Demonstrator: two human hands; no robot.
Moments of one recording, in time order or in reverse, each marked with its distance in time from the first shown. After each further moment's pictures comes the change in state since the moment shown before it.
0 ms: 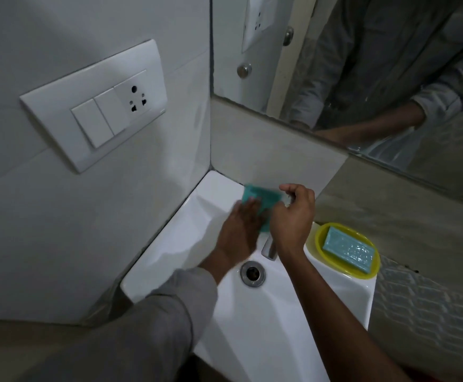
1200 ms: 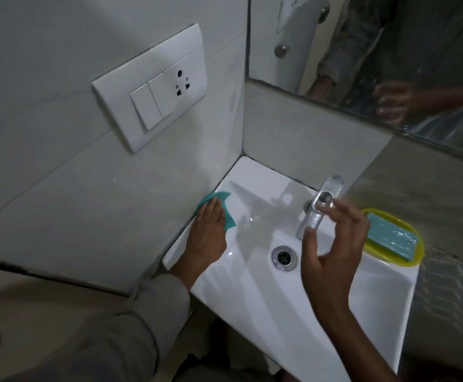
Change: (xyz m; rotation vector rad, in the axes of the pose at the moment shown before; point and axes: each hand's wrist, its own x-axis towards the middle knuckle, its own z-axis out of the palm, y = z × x) left_hand -0.098 -0.071 -0.044 0.353 -0.201 -0.303; right_hand -0.092 0.000 -0.055 0.091 -0.025 -0.400
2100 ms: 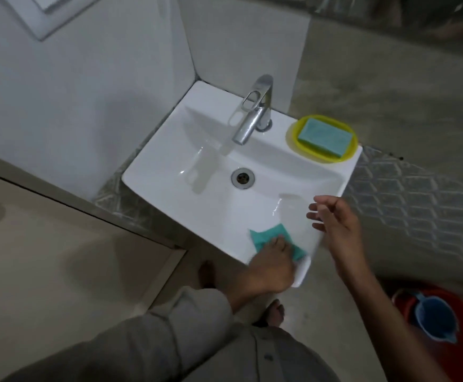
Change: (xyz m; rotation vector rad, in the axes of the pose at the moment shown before) left_hand -0.161 0.284 -0.013 -0.198 -0.473 0.397; right_hand -0.080 0.118 -0.162 0.331 -0.320 0.683
